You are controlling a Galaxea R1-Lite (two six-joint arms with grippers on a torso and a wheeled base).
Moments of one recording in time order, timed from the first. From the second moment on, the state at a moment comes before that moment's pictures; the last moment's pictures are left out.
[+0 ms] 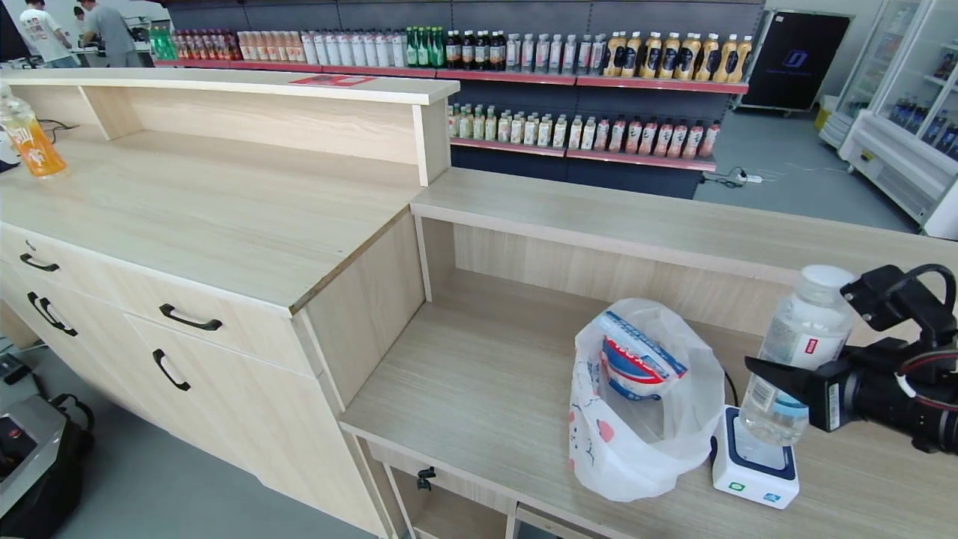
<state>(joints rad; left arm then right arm) 0.00 0.00 0.00 0.00 0.01 0.01 0.08 1.37 -0.44 -0.58 0.15 -0.23</state>
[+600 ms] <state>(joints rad) 0.00 0.00 0.00 0.00 0.01 0.01 0.03 1.70 -0.44 -0.87 0.47 -0.26</state>
